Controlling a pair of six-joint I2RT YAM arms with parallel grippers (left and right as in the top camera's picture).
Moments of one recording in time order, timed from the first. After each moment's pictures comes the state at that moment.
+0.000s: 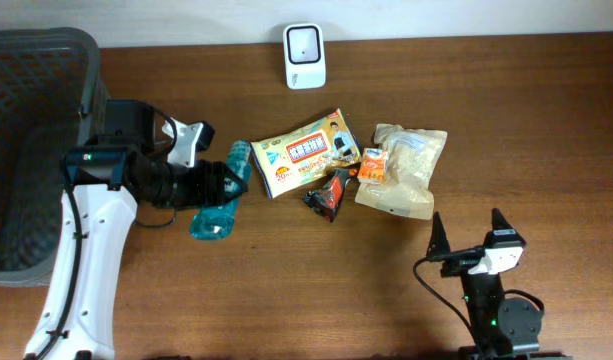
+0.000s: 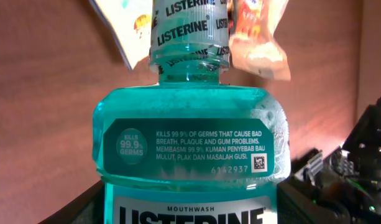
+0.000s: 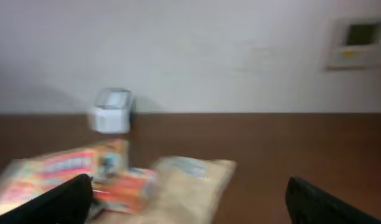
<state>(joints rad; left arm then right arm) 0.01 1.47 1.36 -1.20 0.62 0.01 0.05 0.01 0.01 0.03 -0.05 0.06</state>
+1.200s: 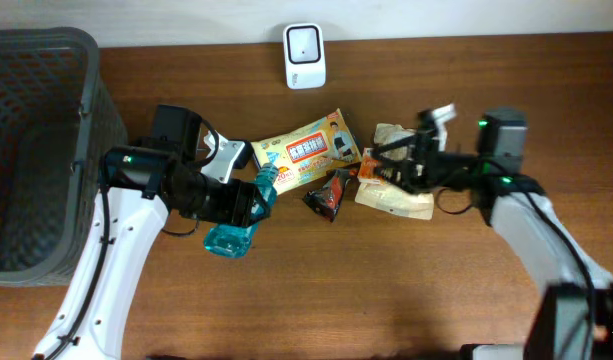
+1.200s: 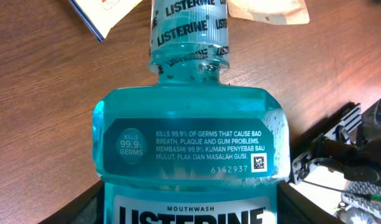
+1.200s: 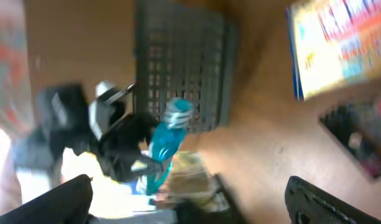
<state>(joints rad) -0.18 1.46 1.36 -1.25 0.50 0.06 -0.03 1.57 0.89 -0.04 -1.35 0.78</state>
